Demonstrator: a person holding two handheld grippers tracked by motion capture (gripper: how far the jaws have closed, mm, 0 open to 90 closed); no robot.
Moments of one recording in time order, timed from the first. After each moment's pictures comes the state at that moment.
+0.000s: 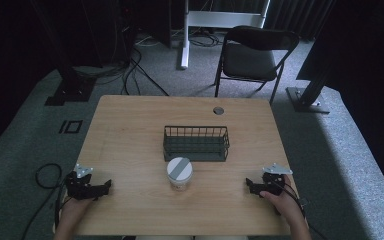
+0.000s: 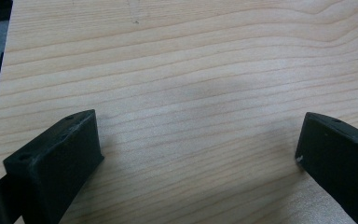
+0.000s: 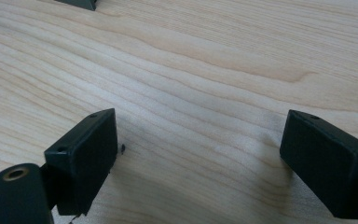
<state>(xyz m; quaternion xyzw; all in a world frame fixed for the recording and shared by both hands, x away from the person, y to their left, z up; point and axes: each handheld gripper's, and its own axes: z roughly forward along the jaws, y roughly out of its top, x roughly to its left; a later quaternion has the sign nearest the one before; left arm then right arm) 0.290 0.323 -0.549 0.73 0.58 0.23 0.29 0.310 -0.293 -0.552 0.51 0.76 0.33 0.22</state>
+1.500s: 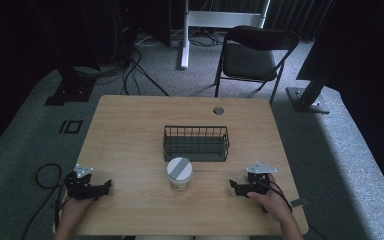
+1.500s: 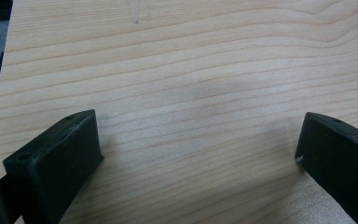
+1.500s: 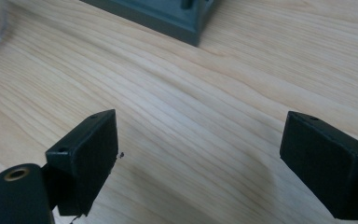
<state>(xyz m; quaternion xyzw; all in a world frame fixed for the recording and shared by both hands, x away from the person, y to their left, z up) 0.290 0.323 -0.549 0.73 0.58 0.23 0.29 0.311 -0.244 -0.541 0.44 0.80 0.37 0.18</state>
